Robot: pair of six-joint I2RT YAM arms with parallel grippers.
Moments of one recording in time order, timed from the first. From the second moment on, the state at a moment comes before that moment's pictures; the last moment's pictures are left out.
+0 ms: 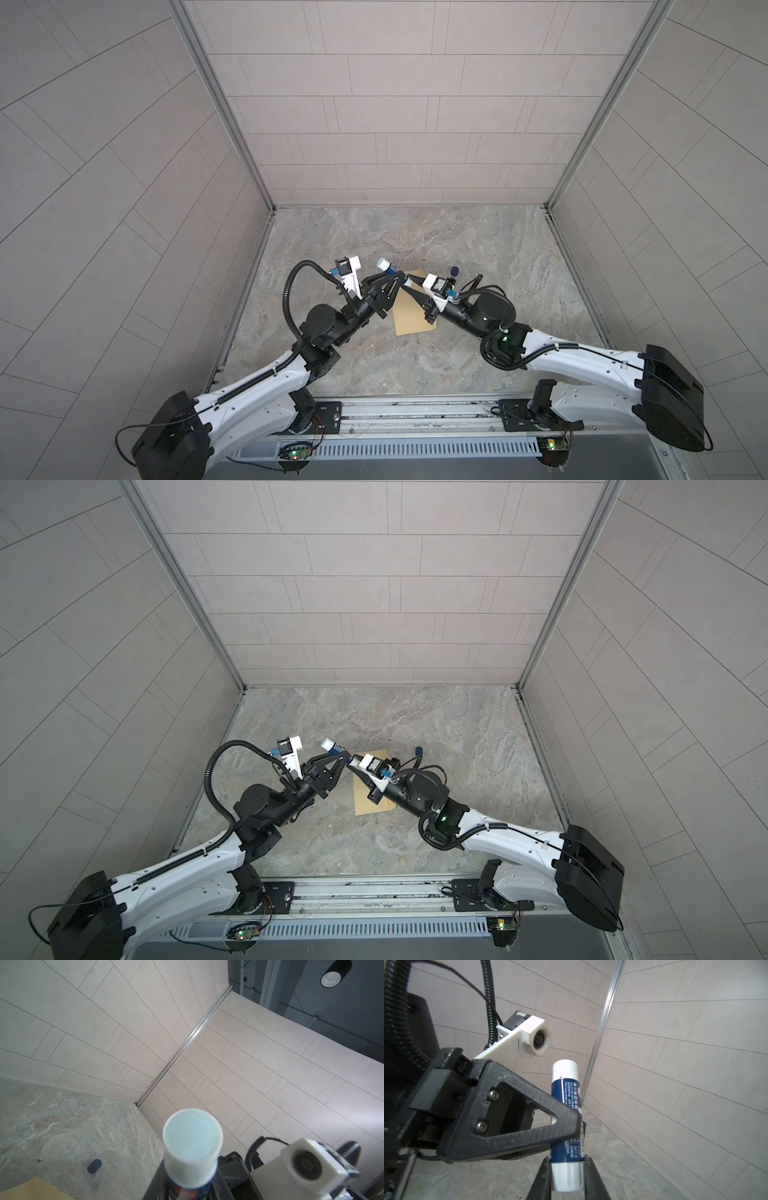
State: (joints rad) left arm -0.78 0.91 0.39 0.82 0.11 -0.73; right arm 0.88 1.14 0.63 0.63 -0.13 -0.17
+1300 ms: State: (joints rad) left arm -0.78 0.92 0.42 0.75 0.12 -0.78; right arm 1.00 1.12 0.47 0.78 0.10 -0.43
